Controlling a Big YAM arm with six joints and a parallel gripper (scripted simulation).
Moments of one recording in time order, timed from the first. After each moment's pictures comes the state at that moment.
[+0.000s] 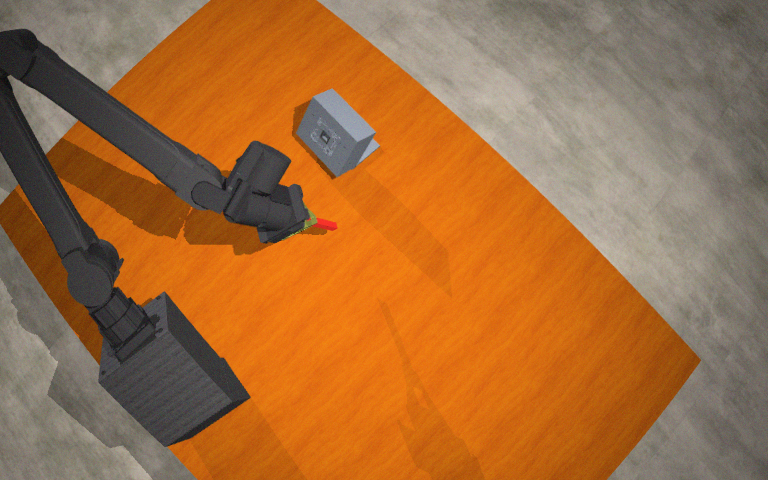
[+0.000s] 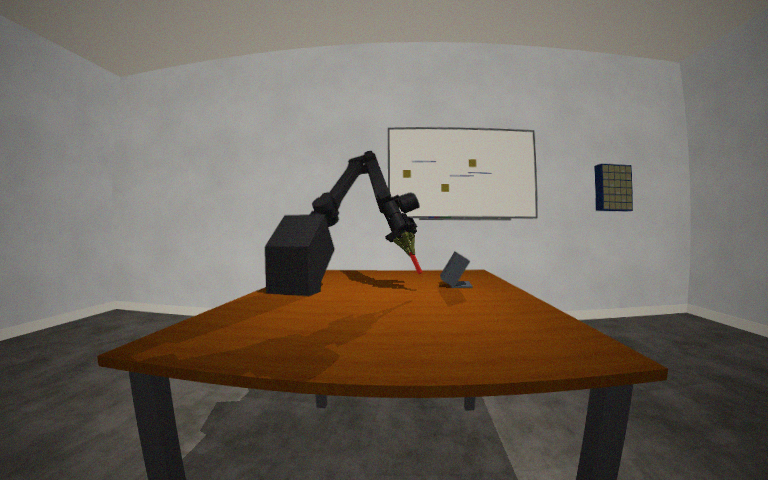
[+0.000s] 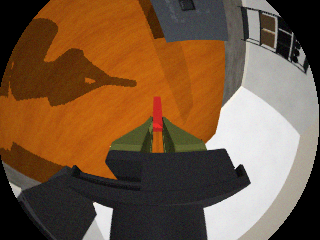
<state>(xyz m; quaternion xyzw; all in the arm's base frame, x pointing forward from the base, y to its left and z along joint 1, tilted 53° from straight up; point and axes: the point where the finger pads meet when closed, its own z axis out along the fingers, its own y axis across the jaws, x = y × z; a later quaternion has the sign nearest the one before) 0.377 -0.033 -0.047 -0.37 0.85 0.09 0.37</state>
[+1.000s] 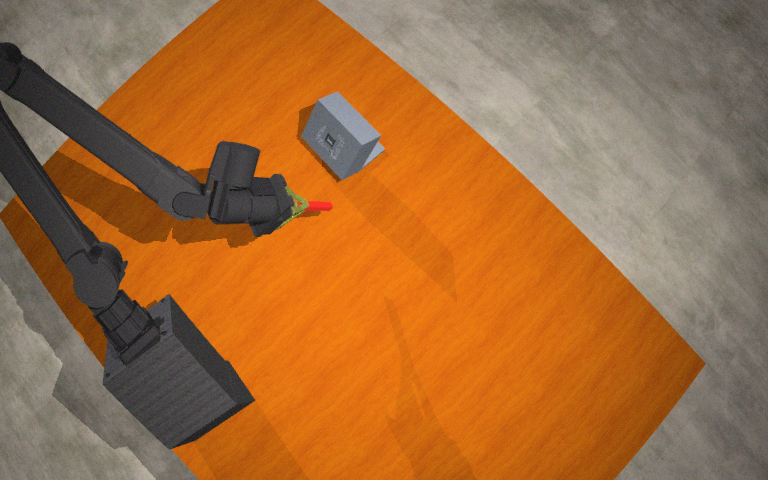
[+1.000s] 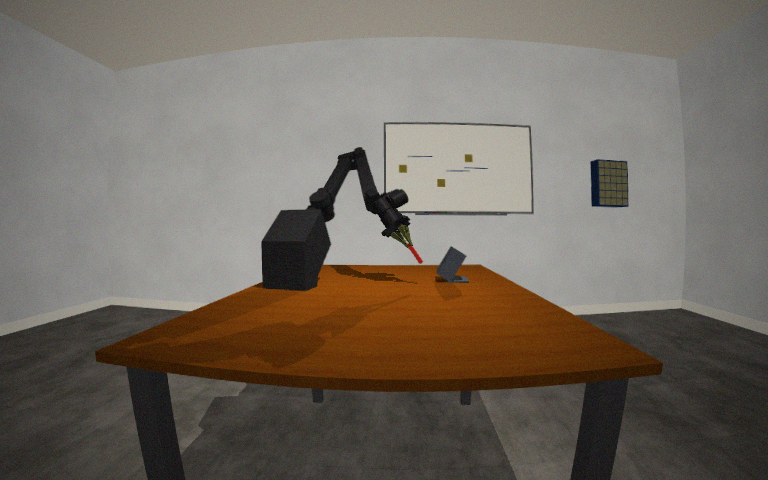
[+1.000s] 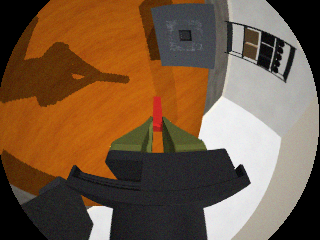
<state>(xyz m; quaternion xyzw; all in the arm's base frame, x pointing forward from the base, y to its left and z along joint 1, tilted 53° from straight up) 0.380 -0.016 -0.011 -0.38 0.81 0.02 0.44</state>
